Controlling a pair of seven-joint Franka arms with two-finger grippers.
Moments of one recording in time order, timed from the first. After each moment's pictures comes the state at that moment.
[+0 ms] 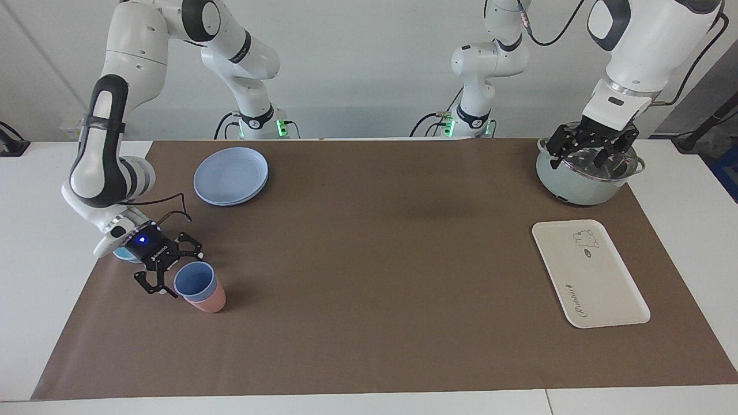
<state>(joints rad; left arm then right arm) 0.00 0.04 -0.08 -1.53 0.04 1.58 0.00 -0.26 0.44 -0.03 -1.89 1.39 2.18 -2.10</state>
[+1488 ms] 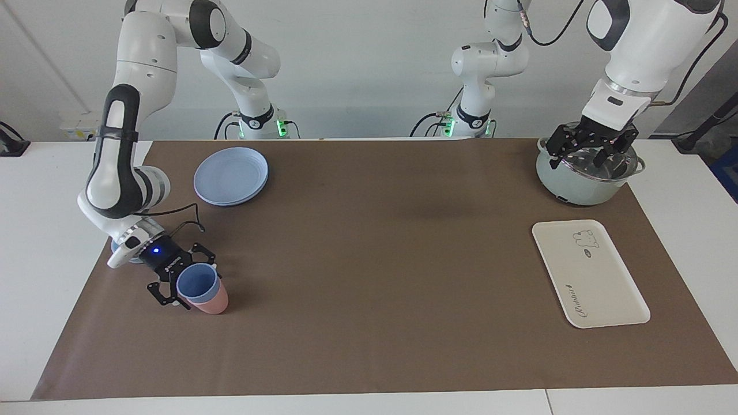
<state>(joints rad) 0.00 0.04 -0.09 -1.53 0.04 1.58 0.00 -0.20 0.49 -0.02 -1.85 1.43 2.22 -2.10</state>
